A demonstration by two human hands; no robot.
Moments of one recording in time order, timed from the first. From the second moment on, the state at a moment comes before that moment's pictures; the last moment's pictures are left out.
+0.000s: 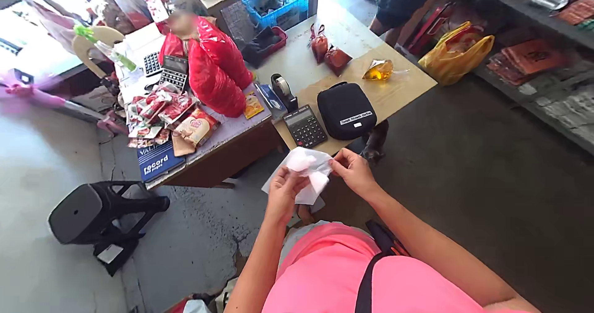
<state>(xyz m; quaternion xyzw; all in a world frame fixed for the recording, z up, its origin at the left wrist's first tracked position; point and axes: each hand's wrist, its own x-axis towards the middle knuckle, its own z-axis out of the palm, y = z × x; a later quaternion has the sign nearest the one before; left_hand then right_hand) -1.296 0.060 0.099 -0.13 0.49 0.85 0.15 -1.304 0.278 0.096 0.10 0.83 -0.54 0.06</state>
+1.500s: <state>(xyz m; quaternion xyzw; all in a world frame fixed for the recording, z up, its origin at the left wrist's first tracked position) -1.387 -0.051 0.093 -0.32 0.91 0.27 -0.05 -1.527 0.344 -0.002 -0.19 0.83 -0.25 0.46</state>
